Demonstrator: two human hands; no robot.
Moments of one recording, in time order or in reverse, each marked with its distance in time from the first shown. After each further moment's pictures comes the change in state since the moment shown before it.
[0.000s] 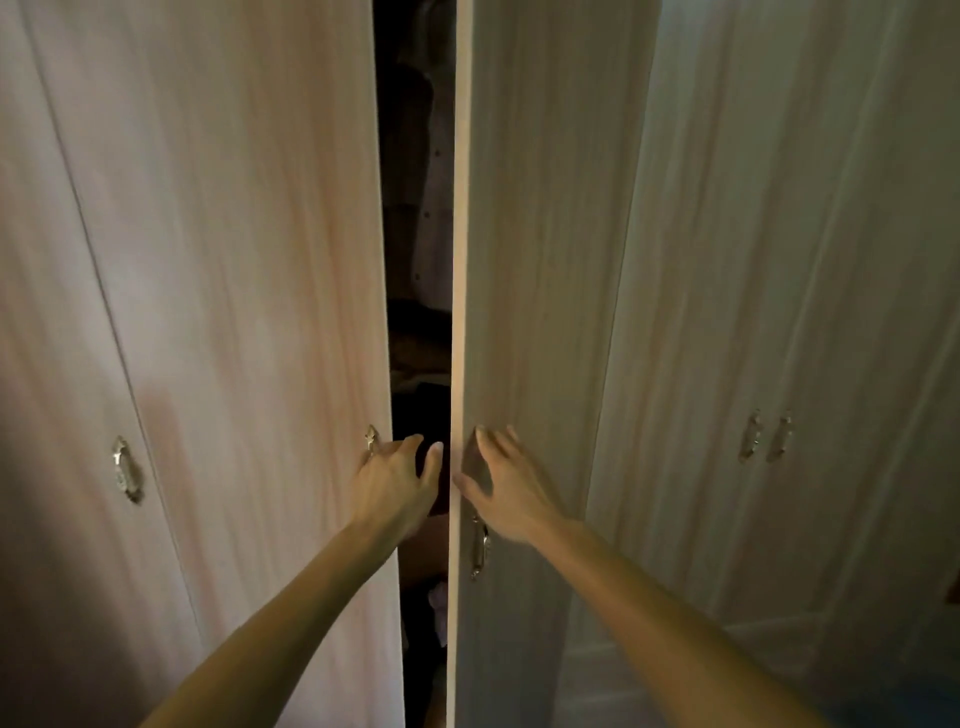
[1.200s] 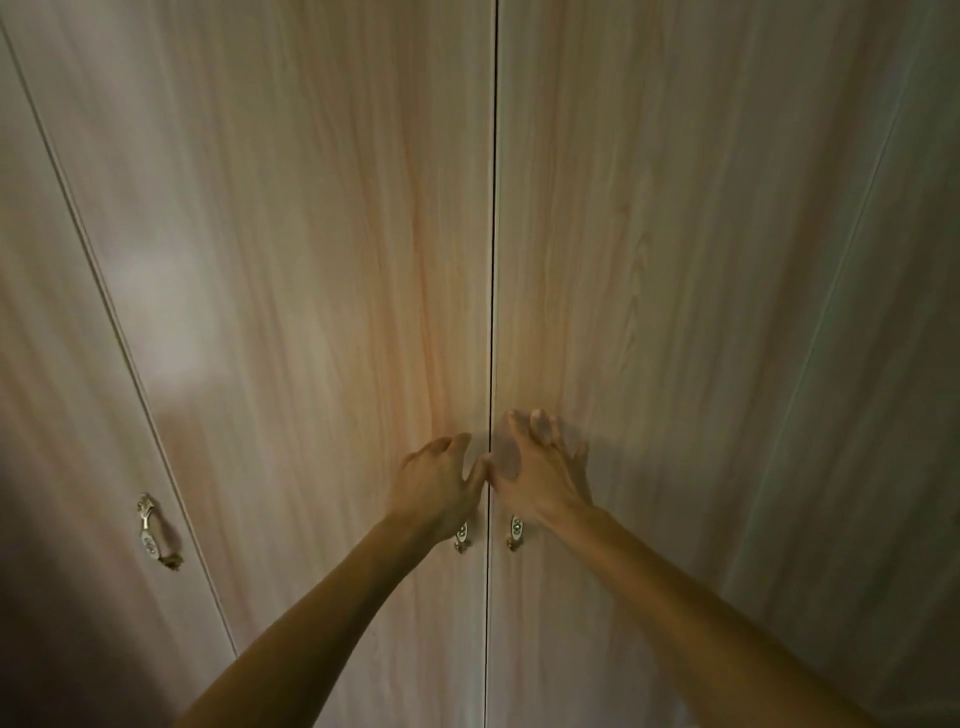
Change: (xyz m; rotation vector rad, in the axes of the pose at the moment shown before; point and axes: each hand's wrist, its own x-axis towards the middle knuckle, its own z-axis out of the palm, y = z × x) left_hand 0.174 -0.125 0.036 0.135 -0.189 0.058; right_hand 0.226 -0.025 0.105 -0.071 -0.037 0.155
